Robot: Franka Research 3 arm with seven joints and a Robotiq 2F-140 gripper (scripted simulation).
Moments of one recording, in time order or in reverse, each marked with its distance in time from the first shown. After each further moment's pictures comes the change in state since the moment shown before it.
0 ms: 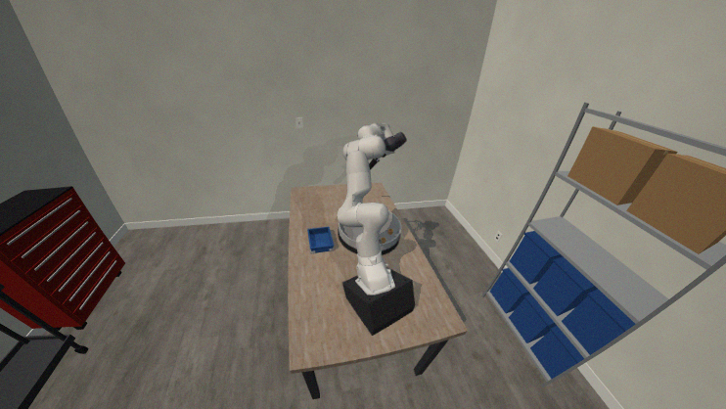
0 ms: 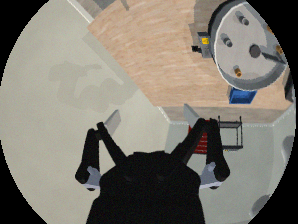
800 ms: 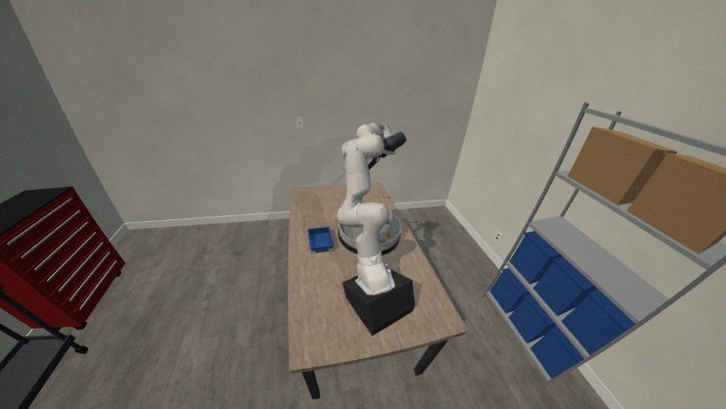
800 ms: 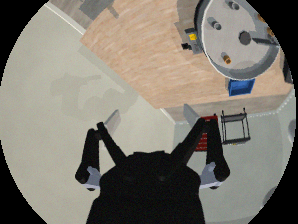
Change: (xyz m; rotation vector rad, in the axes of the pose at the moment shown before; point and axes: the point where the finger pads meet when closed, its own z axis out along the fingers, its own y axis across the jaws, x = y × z) arm 0.003 0.016 -0.006 -0.008 0.035 0.125
